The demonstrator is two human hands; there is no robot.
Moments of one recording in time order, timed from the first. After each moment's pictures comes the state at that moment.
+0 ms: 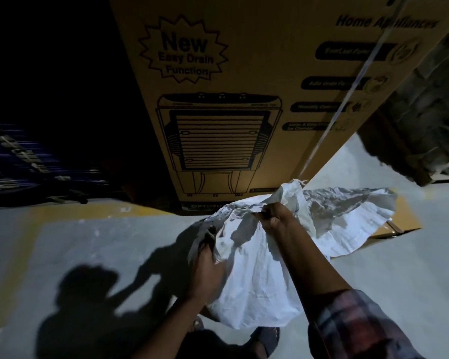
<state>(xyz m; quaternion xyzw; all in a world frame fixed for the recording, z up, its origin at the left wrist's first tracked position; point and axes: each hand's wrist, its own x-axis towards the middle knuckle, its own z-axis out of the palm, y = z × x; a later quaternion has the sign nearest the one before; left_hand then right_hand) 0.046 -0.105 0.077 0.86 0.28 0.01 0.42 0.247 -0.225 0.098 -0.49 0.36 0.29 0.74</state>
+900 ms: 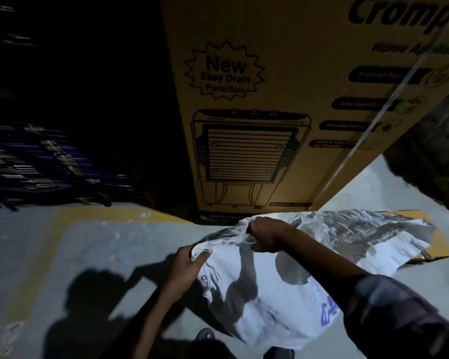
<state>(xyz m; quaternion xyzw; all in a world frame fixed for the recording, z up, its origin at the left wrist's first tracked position) 0.006 0.002 0.130 0.72 0.31 0.00 0.62 0.208 -0.160 0.162 -0.81 -0.51 0.27 -0.06</state>
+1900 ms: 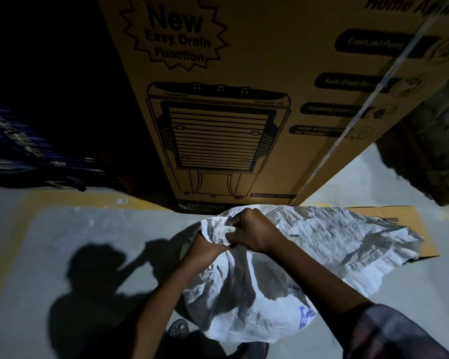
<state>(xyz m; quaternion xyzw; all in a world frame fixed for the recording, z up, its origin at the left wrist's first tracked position) 0.135 -0.099 0.071 0.68 0.34 -0.06 0.65 0.255 -0.219 0.115 -0.83 -0.36 0.31 0.30</state>
